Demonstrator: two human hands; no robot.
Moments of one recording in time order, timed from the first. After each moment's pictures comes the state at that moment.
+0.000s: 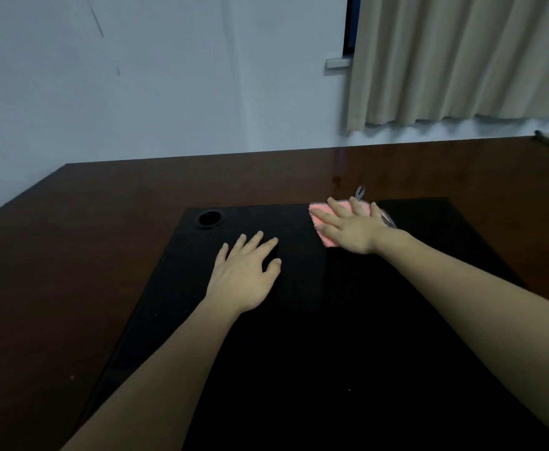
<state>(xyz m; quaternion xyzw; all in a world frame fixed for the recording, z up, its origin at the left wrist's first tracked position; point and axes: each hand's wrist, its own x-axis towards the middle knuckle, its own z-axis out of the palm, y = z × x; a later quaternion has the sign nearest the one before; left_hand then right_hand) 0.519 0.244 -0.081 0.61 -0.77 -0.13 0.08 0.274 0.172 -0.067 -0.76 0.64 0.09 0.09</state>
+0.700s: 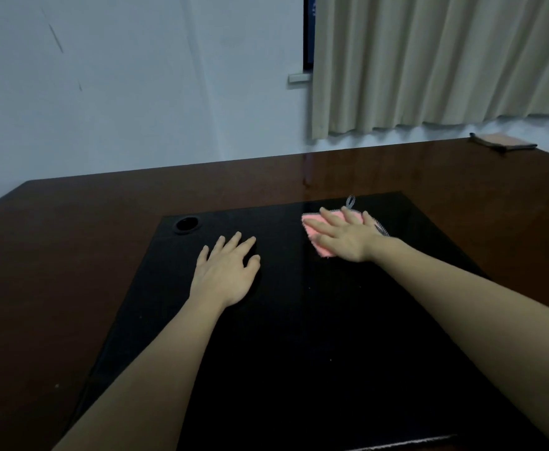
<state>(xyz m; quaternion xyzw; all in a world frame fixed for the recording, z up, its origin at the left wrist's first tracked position) 0.521 0.243 -0.084 0.62 -0.78 -0.10 0.07 0.256 0.228 -0.067 -0.73 0.67 0.06 0.10</state>
